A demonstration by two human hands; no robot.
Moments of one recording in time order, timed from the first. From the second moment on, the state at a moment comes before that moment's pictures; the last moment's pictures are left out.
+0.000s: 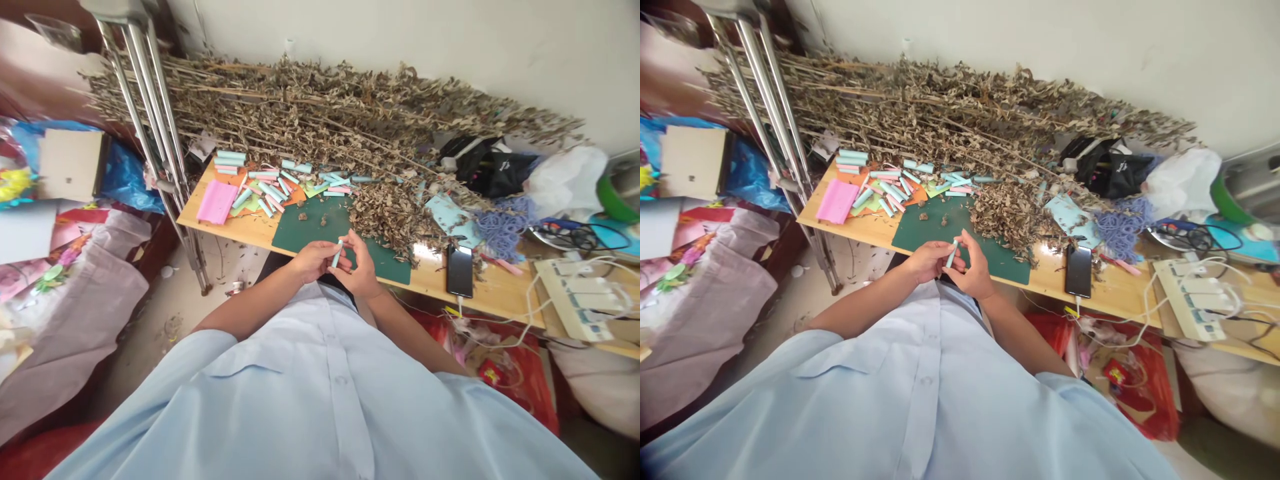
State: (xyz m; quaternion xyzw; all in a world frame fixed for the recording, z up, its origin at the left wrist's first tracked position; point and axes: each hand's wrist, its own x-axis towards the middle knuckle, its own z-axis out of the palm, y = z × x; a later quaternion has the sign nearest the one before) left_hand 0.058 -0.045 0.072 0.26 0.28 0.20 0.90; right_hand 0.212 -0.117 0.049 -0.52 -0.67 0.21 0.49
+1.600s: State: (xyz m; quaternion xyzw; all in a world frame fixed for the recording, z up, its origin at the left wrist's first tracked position) left_hand 0.034 -0.065 0.081 0.34 0.29 0.21 0.87; right_hand 0.200 -0.124 0.061 -0.54 -0.69 0.11 0.47
